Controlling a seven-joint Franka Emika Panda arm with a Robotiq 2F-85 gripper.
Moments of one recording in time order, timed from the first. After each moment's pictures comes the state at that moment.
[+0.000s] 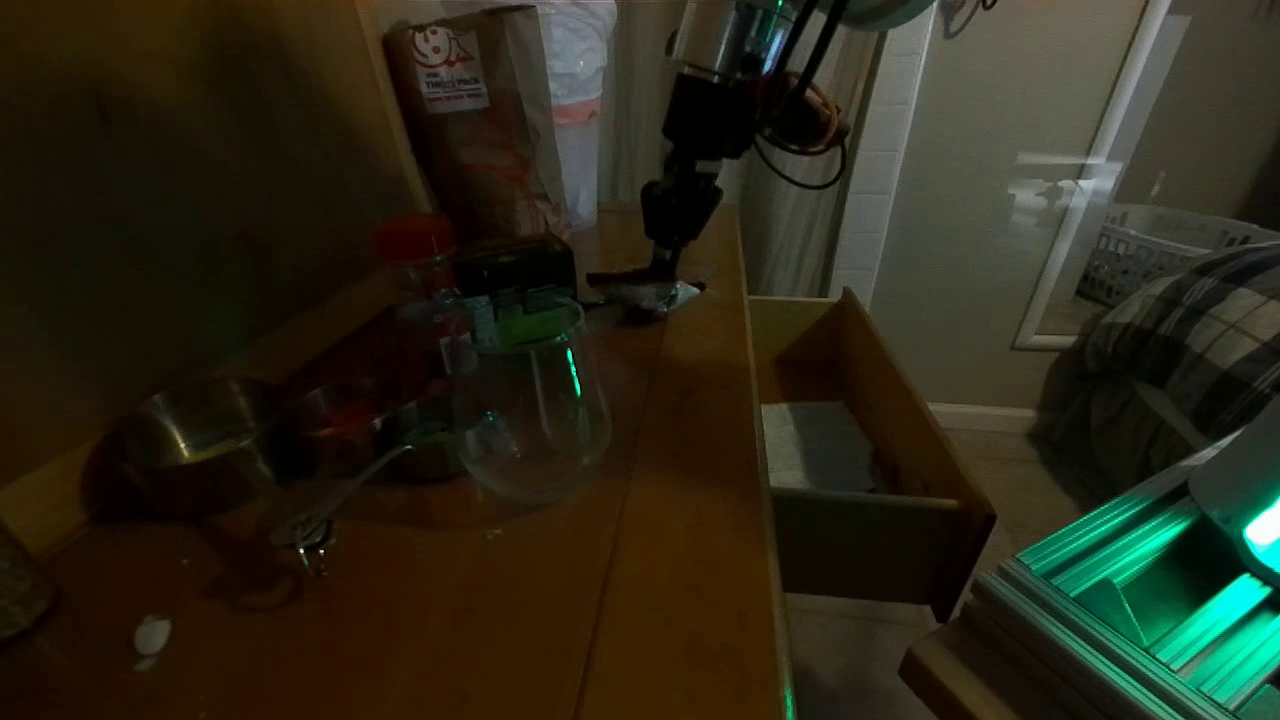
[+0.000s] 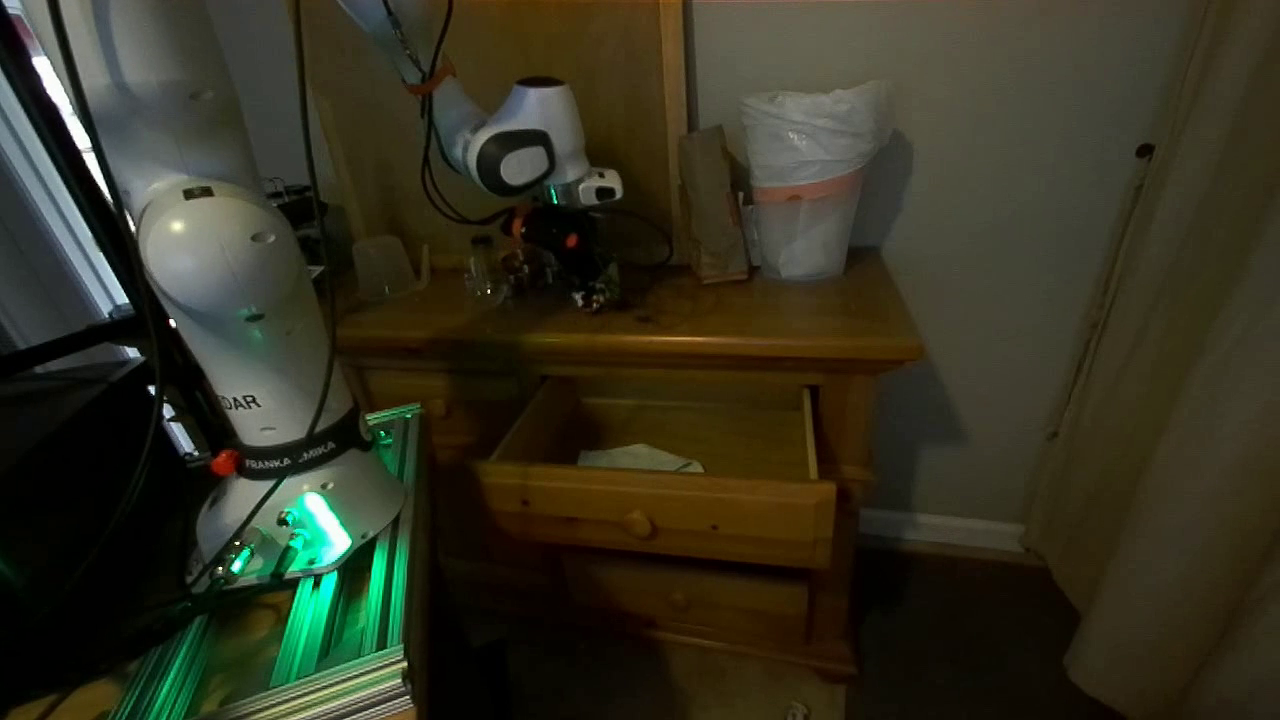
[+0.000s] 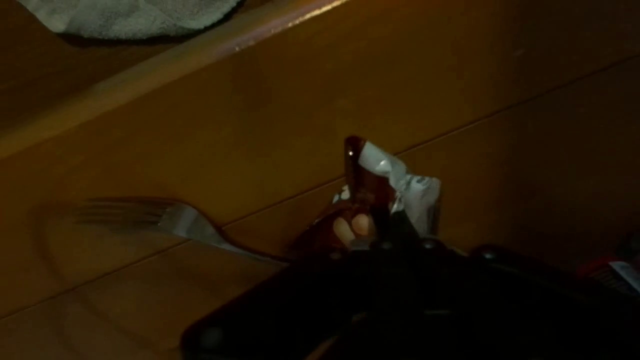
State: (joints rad) arm 0.37 0.03 0.28 -2.57 0.38 2.84 -0.30
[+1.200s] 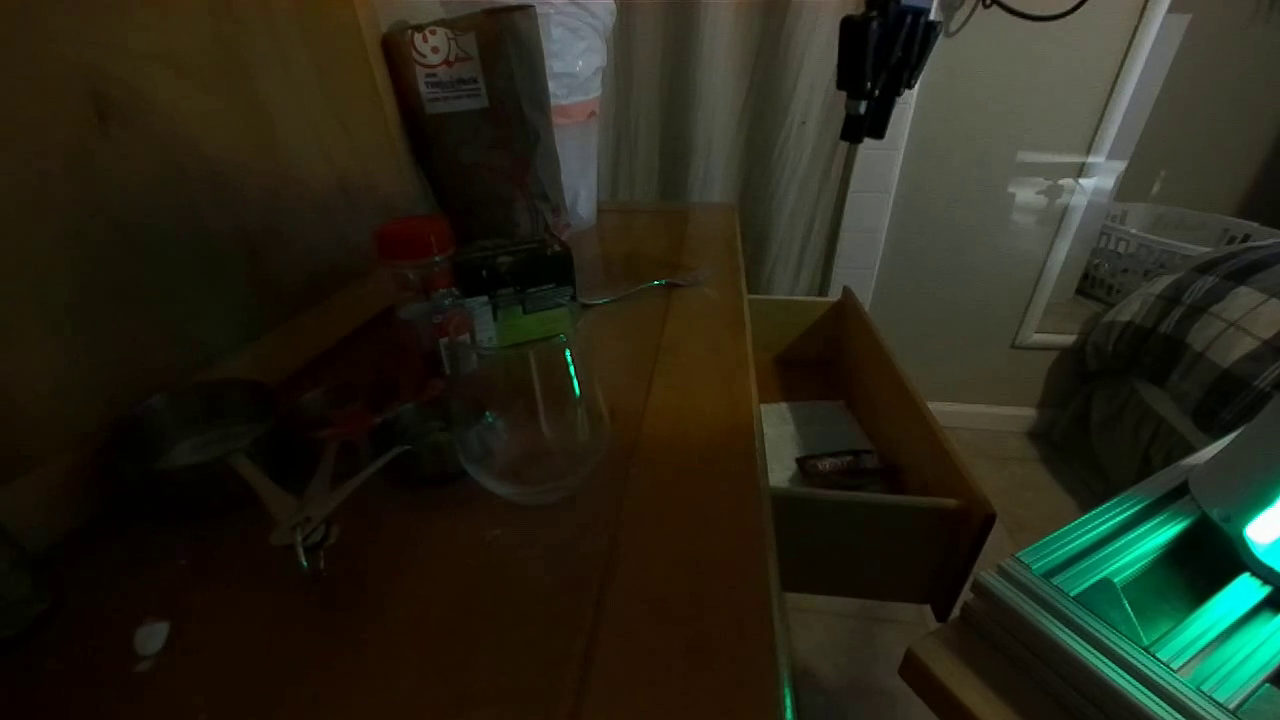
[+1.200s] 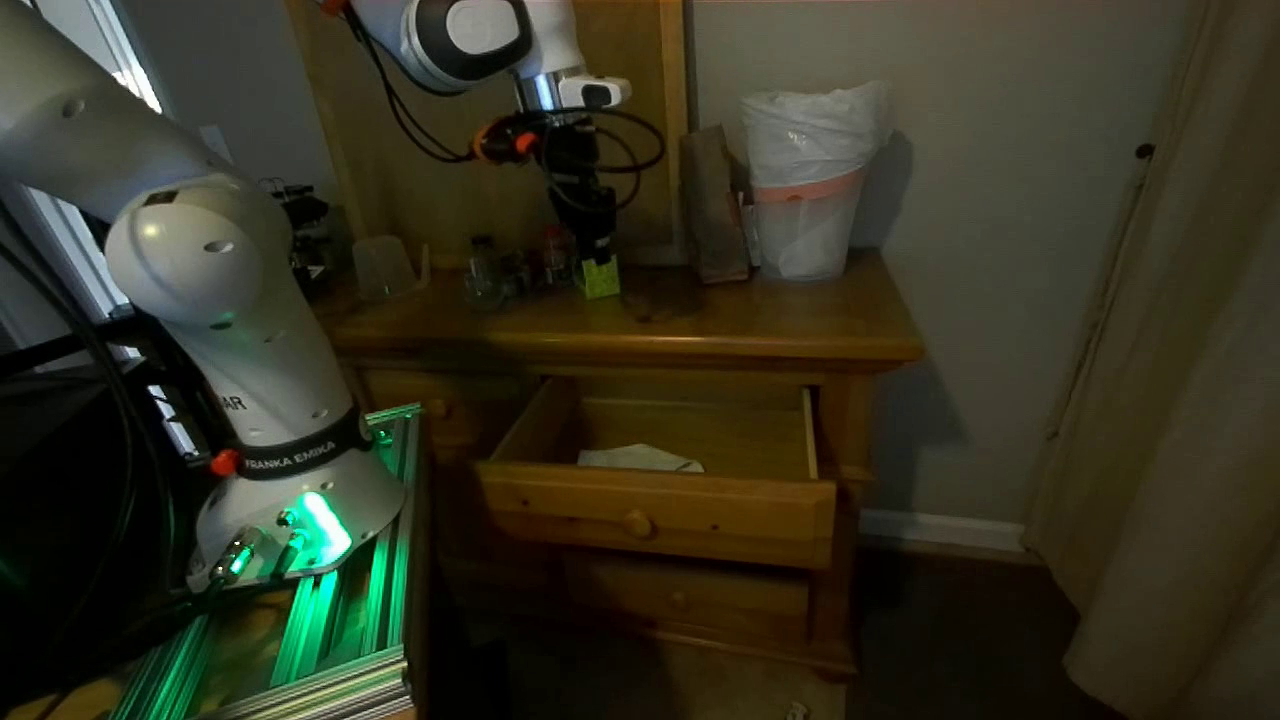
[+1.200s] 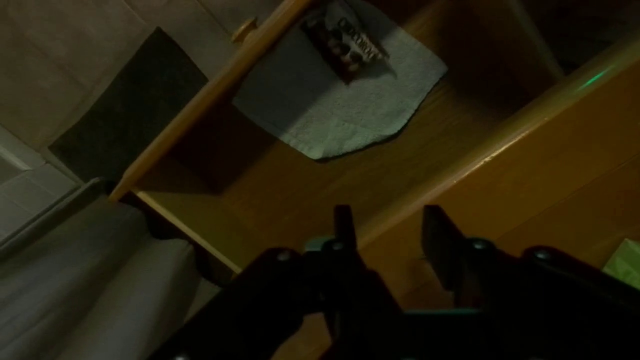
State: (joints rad) arm 0.14 -0.55 0.12 -2.73 0.05 2.33 -0.05
